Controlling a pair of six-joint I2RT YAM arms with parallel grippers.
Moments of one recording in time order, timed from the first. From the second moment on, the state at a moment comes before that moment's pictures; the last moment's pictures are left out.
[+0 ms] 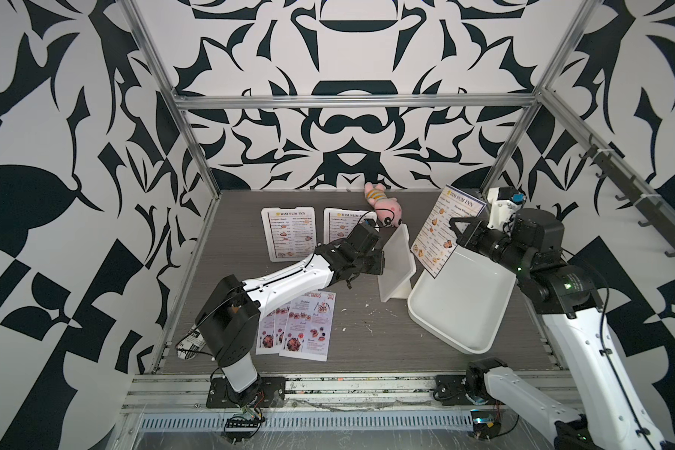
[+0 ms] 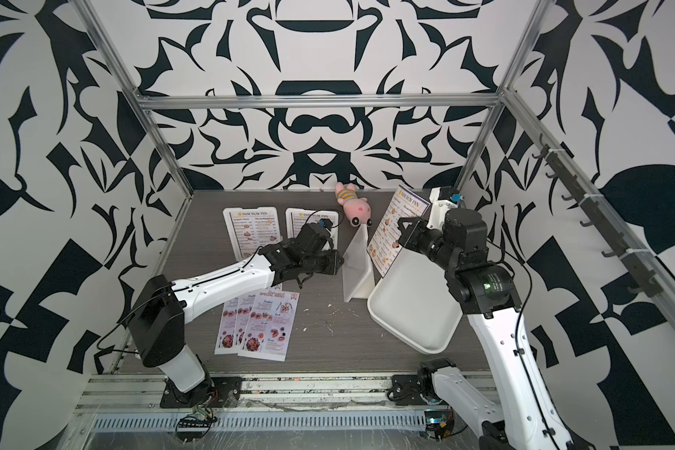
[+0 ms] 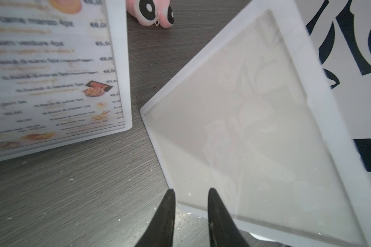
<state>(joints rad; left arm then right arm) -0.90 1.70 1.31 -0.37 0.02 -0.60 0.19 0.93 1.29 -0.74 -0.23 0.60</state>
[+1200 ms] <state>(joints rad) -0.88 1.68 1.30 -0.38 0.00 -0.59 0.19 0.93 1.29 -0.77 -0.28 0.57</state>
